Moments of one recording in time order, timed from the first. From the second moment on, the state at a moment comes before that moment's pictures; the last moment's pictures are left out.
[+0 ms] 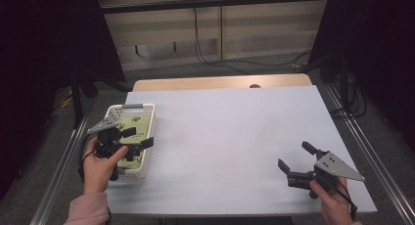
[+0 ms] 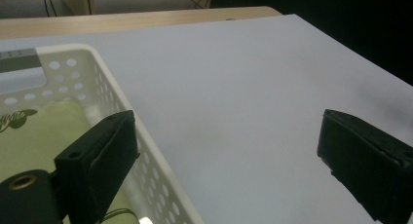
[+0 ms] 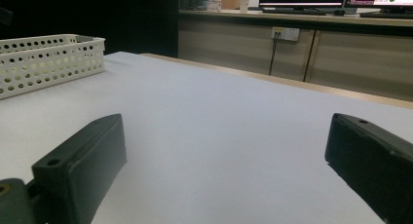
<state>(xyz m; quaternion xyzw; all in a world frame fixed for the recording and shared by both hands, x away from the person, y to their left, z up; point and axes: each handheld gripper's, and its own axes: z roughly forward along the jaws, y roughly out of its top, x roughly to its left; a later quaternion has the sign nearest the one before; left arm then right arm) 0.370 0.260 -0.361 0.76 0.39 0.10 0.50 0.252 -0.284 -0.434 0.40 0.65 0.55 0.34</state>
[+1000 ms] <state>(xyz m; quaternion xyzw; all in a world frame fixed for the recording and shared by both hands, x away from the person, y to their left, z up) 0.351 0.251 -0.388 0.74 0.37 0.12 0.56 0.252 -0.285 -0.434 0.40 0.65 0.55 0.34</state>
